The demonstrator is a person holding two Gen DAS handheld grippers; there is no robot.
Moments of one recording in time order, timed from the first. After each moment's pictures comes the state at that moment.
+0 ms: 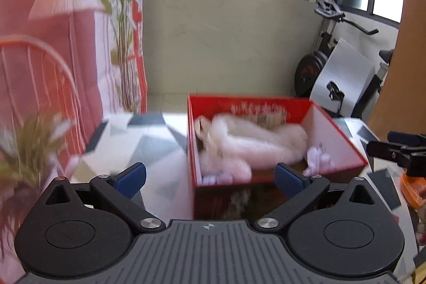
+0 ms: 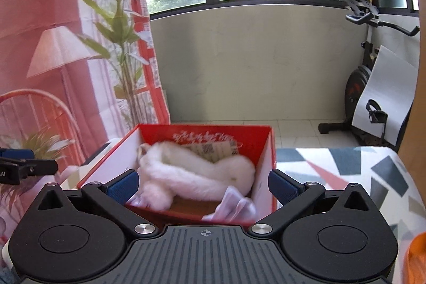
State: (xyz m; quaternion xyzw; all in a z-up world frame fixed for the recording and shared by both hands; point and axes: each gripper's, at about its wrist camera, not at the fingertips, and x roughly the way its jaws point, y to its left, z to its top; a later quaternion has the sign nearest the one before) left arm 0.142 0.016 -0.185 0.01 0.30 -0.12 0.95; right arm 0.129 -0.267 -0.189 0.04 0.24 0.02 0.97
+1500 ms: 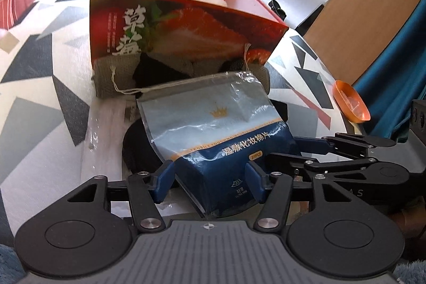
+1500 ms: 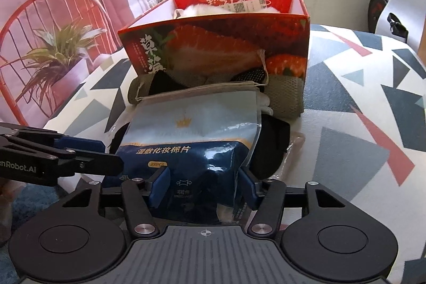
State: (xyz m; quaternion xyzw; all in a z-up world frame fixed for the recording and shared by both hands) left arm 0.062 -0.025 -0.289 -0.05 0.46 -0.25 0.85; right arm 0.024 -0.234 -0.291 0.06 0.43 0.08 0.90
